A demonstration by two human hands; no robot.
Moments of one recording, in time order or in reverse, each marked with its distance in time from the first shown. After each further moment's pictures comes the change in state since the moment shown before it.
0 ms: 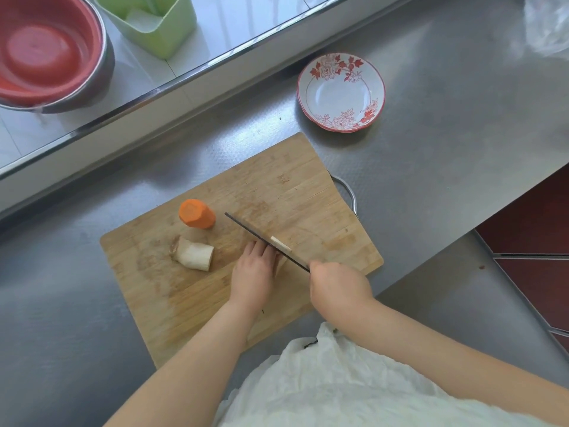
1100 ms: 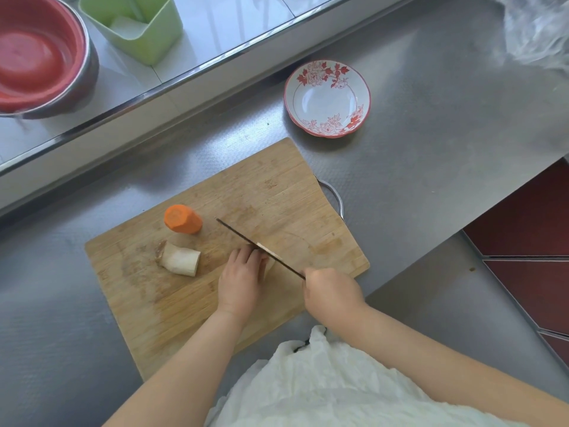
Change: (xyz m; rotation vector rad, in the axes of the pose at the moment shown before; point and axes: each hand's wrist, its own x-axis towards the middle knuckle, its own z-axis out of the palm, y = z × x) left_hand -0.005 0.006 0.004 -0.018 0.046 -0.087; right_hand 0.001 0.021 0.010 0.095 0.010 -0.018
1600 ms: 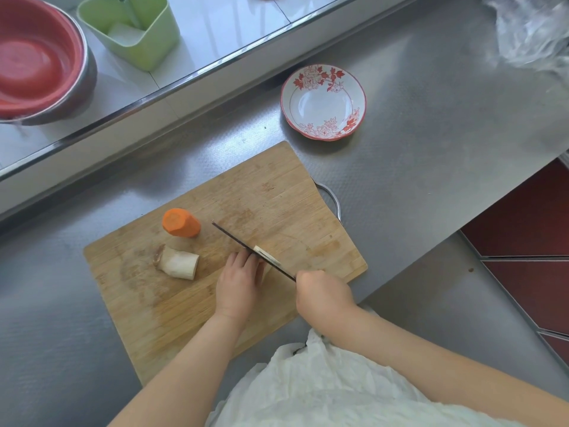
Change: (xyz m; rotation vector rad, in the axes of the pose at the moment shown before) left_hand -0.002 -0.004 0.003 -0.015 -0.016 0.004; right_hand -0.002 -0.014 -0.006 -0.032 -0.083 0.042
